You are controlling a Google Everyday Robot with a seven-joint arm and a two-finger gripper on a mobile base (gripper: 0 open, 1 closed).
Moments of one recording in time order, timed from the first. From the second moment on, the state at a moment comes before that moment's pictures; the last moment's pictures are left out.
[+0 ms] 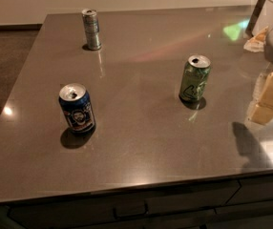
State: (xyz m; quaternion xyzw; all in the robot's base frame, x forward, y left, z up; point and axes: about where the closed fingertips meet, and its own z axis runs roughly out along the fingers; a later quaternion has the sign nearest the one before) arm 0.438 -0.217 0.976 -0.60 0.78 -0.03 0.16
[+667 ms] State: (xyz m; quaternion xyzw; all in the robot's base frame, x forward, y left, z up) arm 0.443 -0.216 0.978 -0.60 0.78 -0.03 0.17
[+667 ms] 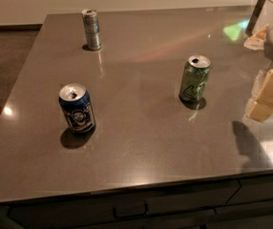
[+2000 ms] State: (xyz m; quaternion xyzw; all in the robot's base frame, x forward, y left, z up) arm 0.533 -0.215 0.947 -0.47 0.84 0.03 0.25
